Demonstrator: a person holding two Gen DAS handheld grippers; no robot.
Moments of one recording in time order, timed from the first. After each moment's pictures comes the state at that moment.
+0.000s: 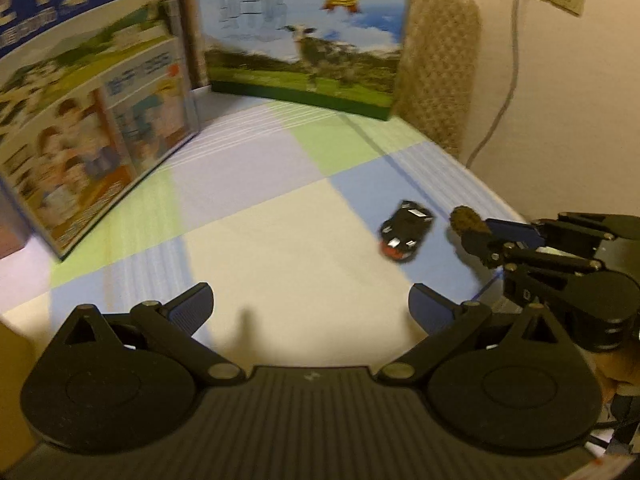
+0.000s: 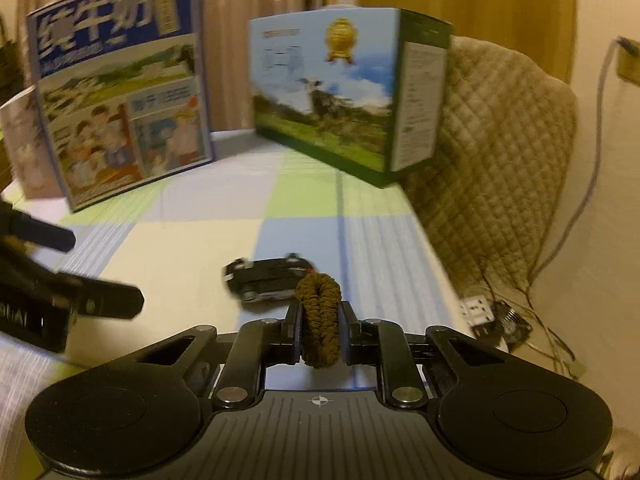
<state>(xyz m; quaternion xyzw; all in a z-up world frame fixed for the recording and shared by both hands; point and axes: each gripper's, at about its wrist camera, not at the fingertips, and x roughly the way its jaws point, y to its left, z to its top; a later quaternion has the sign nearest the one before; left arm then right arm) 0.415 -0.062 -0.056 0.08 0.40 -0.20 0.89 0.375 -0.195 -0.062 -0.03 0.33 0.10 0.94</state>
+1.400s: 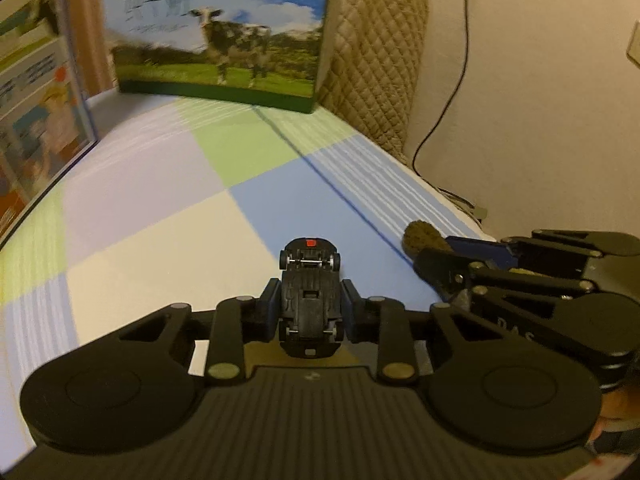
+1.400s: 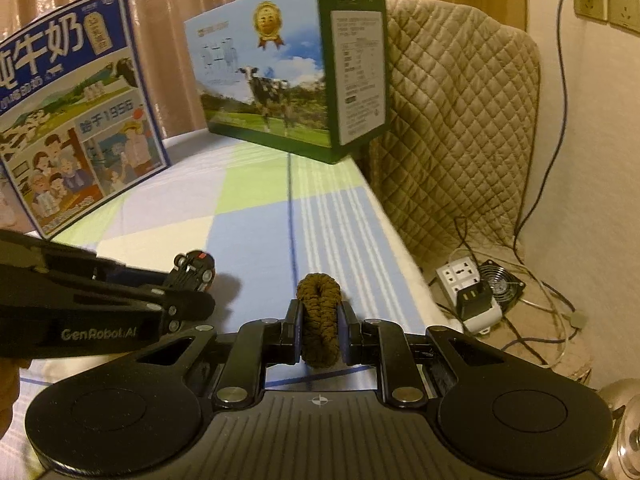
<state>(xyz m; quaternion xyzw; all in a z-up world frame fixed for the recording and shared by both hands) 0.439 -0.116 -0.082 0.07 0.41 -0.27 0.87 0.384 -0.226 -0.065 0.03 0.35 0.07 0.93</state>
